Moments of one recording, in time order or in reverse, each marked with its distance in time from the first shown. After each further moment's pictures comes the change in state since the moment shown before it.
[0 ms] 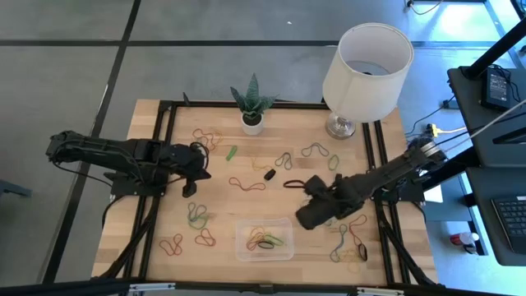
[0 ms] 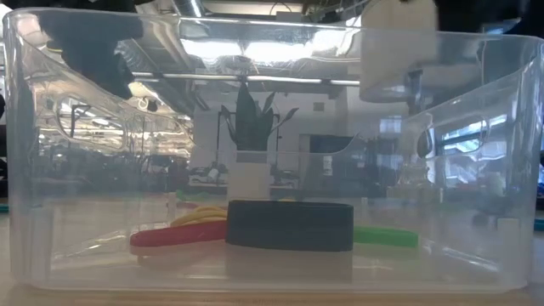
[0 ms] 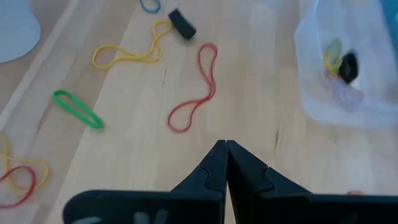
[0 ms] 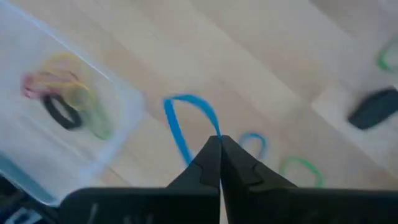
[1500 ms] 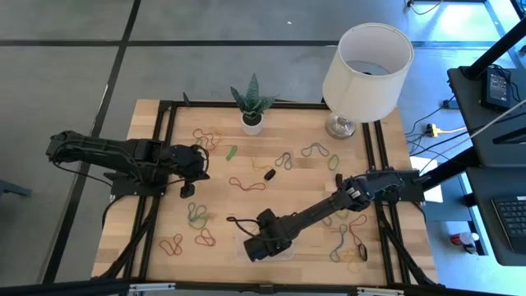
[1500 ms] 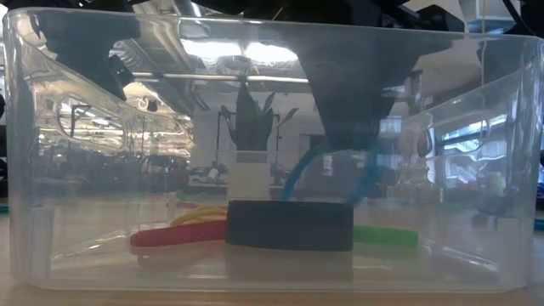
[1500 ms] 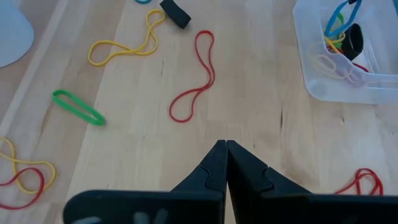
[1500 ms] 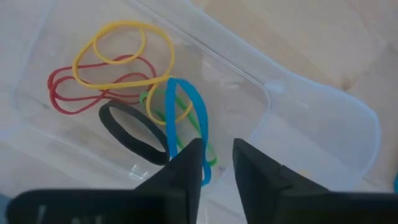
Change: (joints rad) left arm 0.000 0.000 0.000 -0.027 0.014 0.065; right arm -0.005 0.809 0.852 -0.214 -0.165 0.087
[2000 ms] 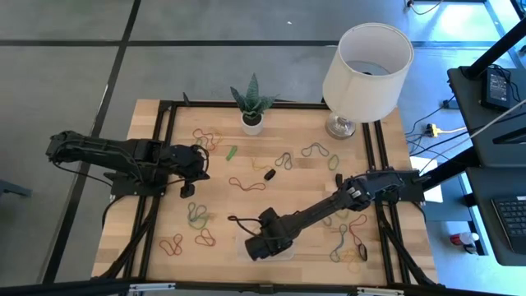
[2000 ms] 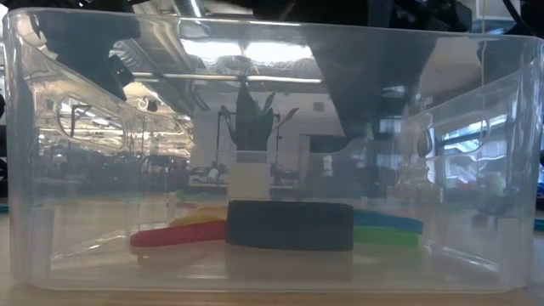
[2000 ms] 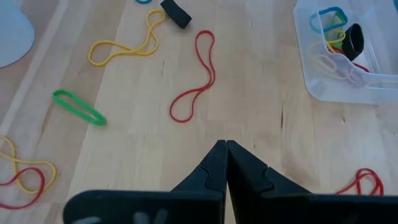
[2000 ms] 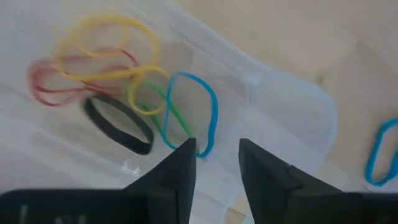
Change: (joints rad) left arm 0.000 0.000 0.000 0.000 -0.002 0.000; right arm 0.002 -0.009 0.021 -0.066 -0.002 -0.007
